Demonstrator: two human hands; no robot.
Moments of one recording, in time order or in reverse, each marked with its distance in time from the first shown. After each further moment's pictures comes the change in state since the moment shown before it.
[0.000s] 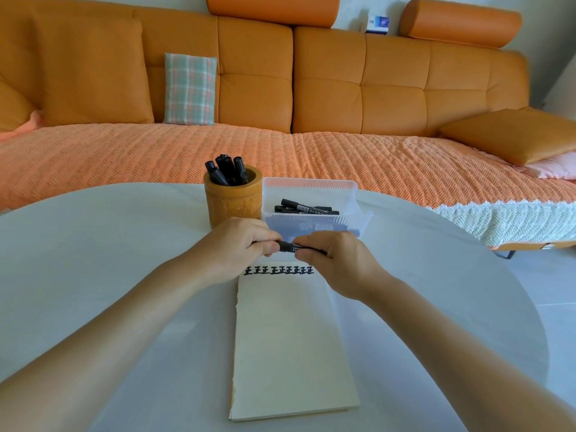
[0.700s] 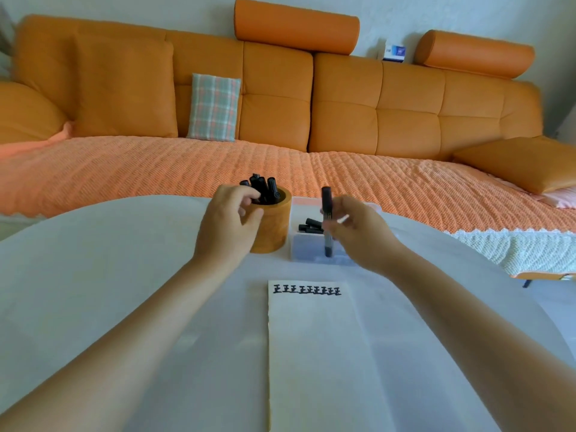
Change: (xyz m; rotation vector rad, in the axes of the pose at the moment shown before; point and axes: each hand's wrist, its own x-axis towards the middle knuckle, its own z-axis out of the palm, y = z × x) left_hand 0.006 -0.039 -0.028 0.042 0.749 -0.090; right_hand 0.053 -0.030 -0.026 0.129 0.179 0.173
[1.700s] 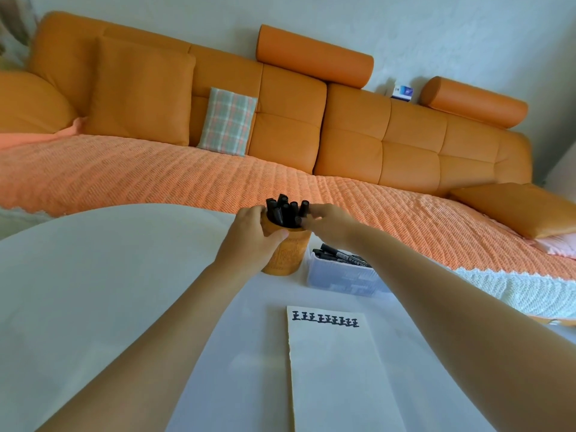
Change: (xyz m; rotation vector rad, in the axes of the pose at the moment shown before) left_hand 0.025 -0.028 0.004 -0.065 -0.200 -0.282; right_hand 0.096 -0.046 0.049 -0.276 -0.271 0.130
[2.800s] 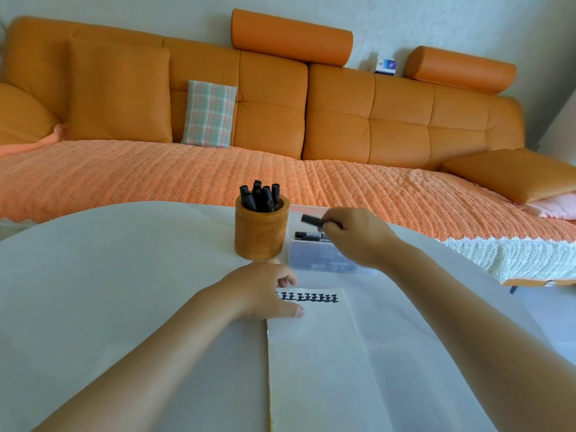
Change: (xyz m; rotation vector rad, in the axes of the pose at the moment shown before) left_hand -0.063 0.018 0.027 0.345 -0.727 0.169; right_hand -0.083 0.055 -0.023 -0.255 0.169 -0.063
